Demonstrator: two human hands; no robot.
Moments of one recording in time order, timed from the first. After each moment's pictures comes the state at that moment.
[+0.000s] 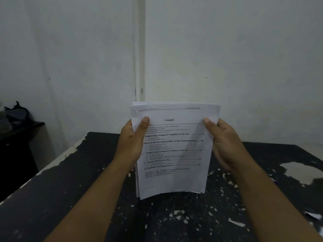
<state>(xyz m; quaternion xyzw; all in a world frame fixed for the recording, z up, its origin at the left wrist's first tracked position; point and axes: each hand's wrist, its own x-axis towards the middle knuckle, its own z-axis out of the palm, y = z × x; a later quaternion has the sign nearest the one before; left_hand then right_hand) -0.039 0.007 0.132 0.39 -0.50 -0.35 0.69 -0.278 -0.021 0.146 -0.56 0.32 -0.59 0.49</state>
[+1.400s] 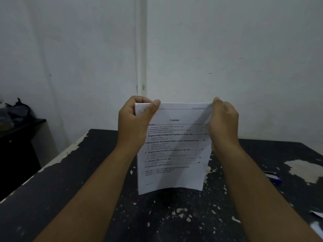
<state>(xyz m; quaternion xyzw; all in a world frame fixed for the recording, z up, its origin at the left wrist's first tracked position) -0.045 0.006 0.167 0.38 -0.55 -0.15 0.73 -0.236 -0.024 0.179 -0.48 0.47 -0.69 0.28</state>
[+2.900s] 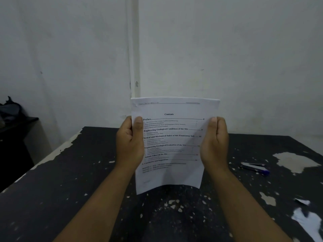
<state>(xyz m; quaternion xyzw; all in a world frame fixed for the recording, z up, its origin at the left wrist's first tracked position) -0.064 0.018 0.109 0.42 -0.52 -0.17 0.73 -0.254 -0.012 0.107 -0.54 0.43 -0.70 0.17</state>
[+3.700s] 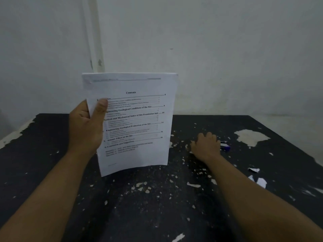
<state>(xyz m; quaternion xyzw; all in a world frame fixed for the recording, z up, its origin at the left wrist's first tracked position) -0.066 0.018 0.112 0.39 -0.52 -0.21 0.73 -0.388 -0.067 0.016 -0.62 0.78 -0.10 -0.02</state>
